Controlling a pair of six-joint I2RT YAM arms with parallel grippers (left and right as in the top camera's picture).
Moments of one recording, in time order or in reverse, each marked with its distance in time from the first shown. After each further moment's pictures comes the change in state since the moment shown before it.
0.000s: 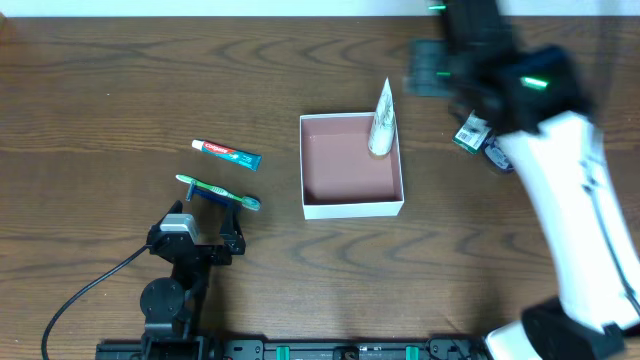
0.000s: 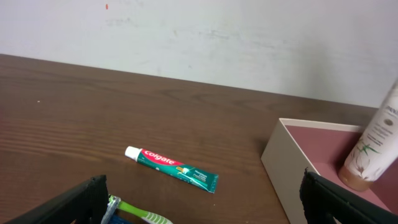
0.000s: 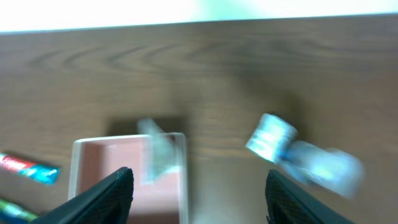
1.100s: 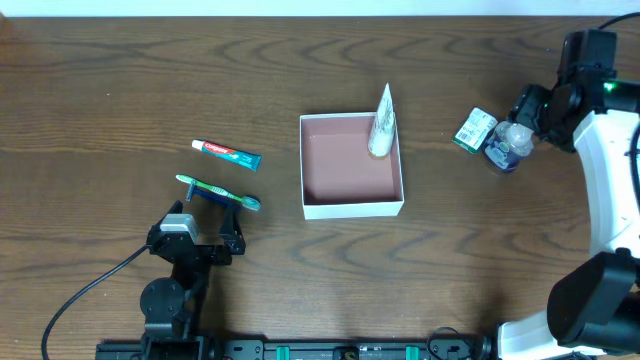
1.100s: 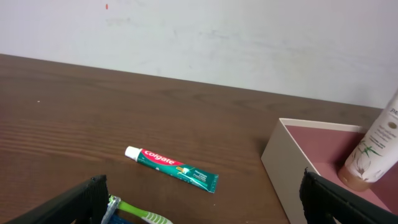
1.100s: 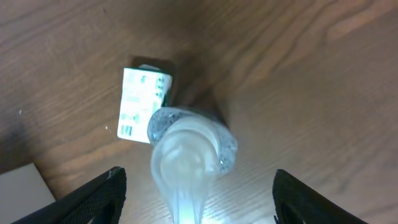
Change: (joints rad) left arm 0.000 0.000 0.000 0.000 0.000 0.000; right arm -0.522 0.018 -0.592 0.336 -0.158 -0.024
